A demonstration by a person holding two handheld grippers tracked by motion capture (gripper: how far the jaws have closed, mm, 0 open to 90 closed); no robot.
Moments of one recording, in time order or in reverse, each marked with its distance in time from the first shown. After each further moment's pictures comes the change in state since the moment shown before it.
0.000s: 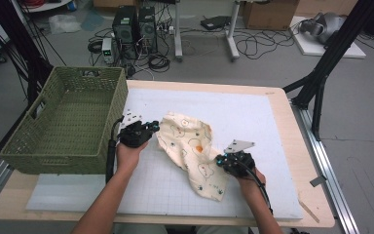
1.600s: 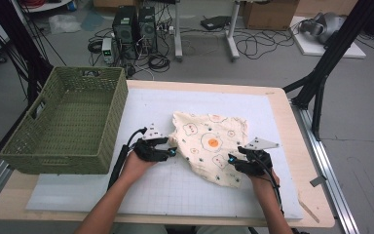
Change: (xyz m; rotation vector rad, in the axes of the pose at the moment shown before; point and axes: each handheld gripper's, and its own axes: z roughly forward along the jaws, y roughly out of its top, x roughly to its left) left arm -0.031 -0.031 0.026 0.228 -0.225 0.238; right arm -0.031 -0.022 -0.026 -0.110 -0.082 0.127
